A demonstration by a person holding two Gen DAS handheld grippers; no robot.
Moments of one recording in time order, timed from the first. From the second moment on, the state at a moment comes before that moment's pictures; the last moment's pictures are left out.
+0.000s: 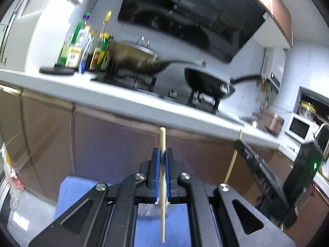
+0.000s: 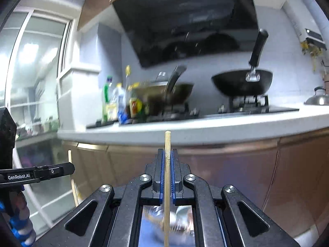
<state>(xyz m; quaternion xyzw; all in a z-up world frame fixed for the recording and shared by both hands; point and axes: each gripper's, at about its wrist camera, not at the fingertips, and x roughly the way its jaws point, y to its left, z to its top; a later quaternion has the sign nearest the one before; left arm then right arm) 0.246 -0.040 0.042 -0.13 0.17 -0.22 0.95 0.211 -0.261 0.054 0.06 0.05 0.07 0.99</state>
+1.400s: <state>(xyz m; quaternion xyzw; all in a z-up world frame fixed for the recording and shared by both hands) 0.254 -0.075 -0.031 -0.07 0.12 -0.11 0.98 0.216 -0.268 -0.025 0.03 0.07 0.00 1.00</state>
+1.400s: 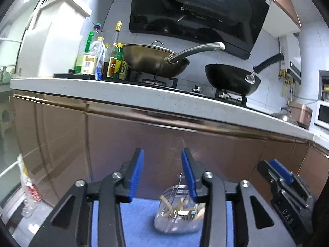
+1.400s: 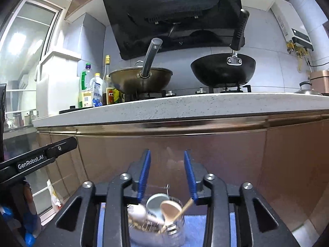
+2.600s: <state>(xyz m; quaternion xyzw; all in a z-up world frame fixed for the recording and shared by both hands) 0.041 -0.028 -0.018 0.01 0.10 0.00 1.00 0.008 -0.263 -0.014 -0.01 0.12 -0.08 0.99</state>
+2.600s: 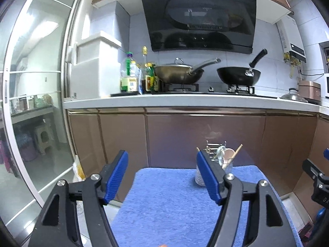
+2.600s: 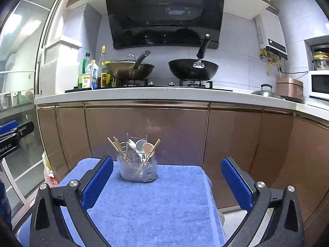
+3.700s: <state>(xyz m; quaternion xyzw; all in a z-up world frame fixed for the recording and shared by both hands) 0.016 -0.026 -0.013 0.02 0.07 0.01 1.00 -0.017 -0.283 -0.012 0.00 0.11 -0.11 0.99</state>
